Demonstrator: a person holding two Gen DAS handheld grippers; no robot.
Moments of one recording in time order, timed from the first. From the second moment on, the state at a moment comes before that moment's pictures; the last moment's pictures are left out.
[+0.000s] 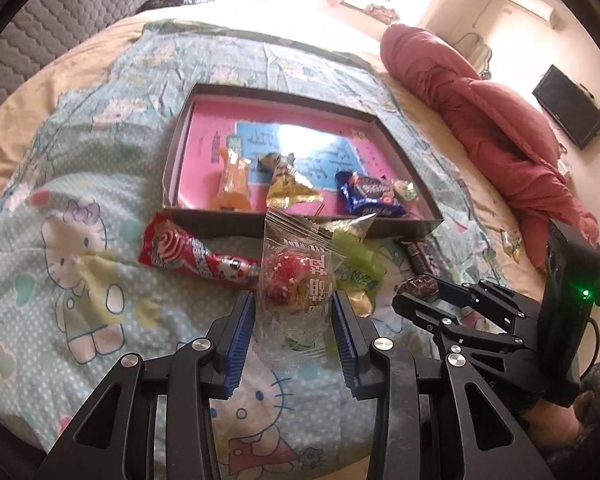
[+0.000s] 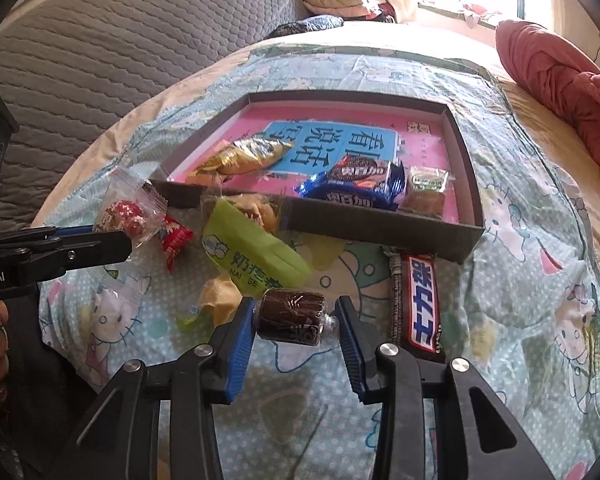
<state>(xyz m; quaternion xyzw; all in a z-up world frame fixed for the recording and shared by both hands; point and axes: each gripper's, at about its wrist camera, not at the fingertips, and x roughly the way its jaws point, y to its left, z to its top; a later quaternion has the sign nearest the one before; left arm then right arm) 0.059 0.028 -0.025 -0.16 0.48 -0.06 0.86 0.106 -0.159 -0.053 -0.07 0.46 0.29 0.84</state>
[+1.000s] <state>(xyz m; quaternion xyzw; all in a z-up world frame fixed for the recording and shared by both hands) 0.087 0.026 -0.002 -0.13 0.43 -0.05 0.89 0.124 -0.177 -0.023 -0.01 0.41 0.30 0.86</state>
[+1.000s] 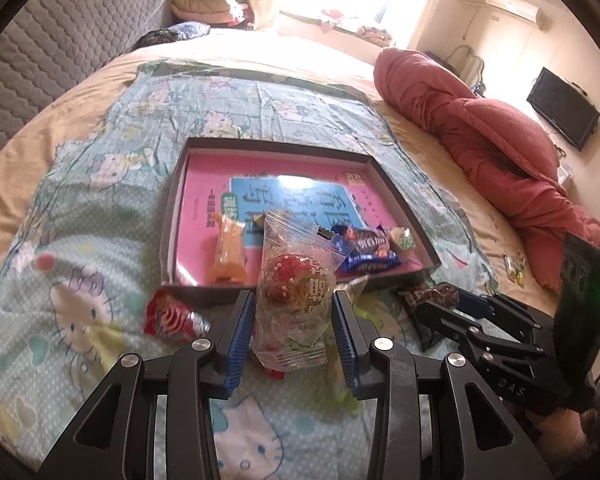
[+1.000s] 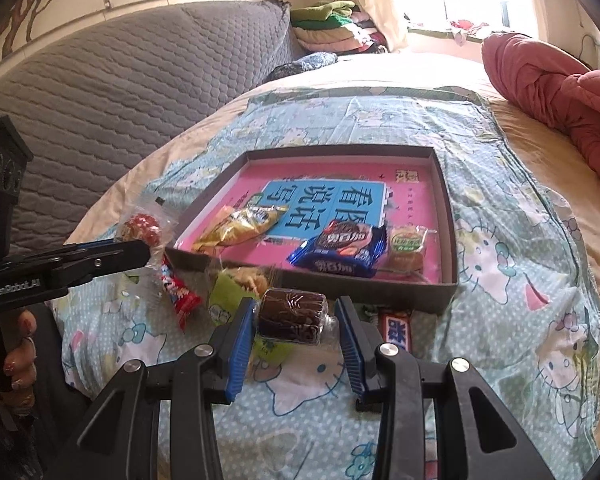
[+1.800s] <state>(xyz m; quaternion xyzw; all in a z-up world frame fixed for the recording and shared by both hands) 0.144 0.033 -0.035 -0.13 0.45 -0.04 0.88 0.167 -0.195 -0.024 0.03 0.40 0.27 0.87</state>
